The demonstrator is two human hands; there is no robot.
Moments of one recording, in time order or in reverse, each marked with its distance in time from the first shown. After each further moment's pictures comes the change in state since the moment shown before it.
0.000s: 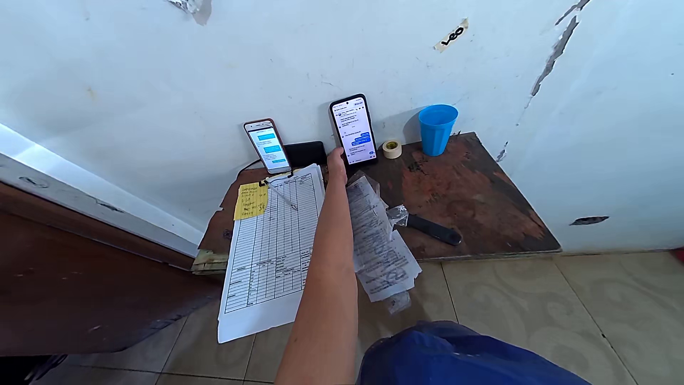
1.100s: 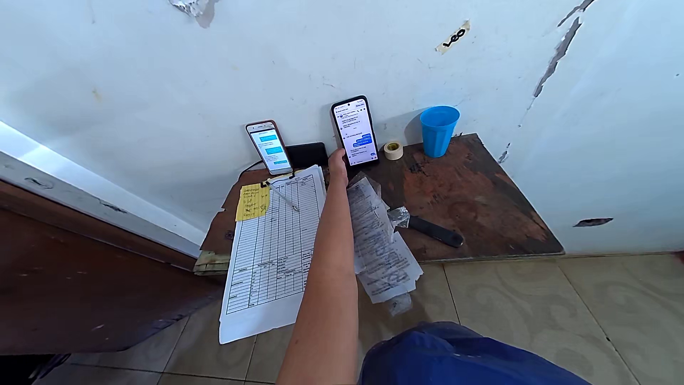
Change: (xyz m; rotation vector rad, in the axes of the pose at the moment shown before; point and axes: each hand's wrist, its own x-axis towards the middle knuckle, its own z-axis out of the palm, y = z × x) left_hand 0.000 -0.001 -0.002 -0.014 -0.039 0.039; right_hand 0.003 -0.006 -0.004 -0.035 -0.045 0.026
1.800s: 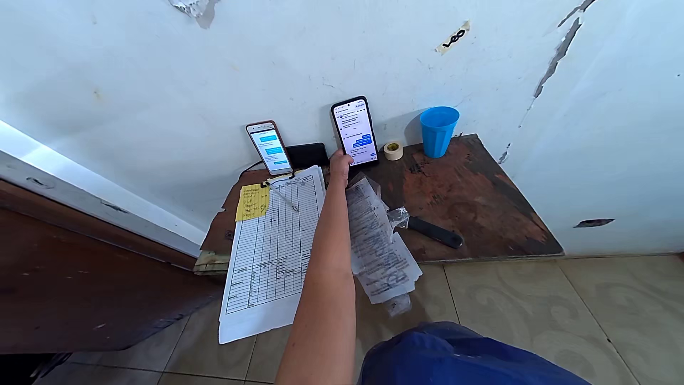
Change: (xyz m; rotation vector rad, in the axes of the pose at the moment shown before) left_hand 0.004 -0.003 -0.005 0.217 -0.122 0.053; right_hand 0.002 -0.001 -0.003 -0.066 -0.003 -0.016
